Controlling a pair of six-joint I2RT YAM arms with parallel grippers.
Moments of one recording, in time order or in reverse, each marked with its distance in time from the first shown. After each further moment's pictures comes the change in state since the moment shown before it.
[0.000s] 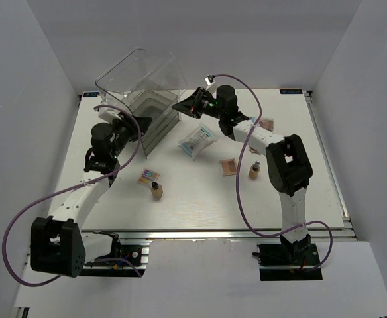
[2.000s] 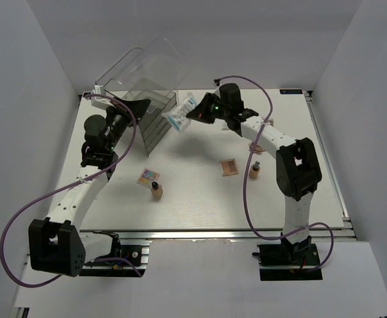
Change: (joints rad) left arm -0.007 0.022 0.128 0.100 0.022 -0.154; right arm -0.050 -0.103 -0.046 -0.476 0.144 -0.314
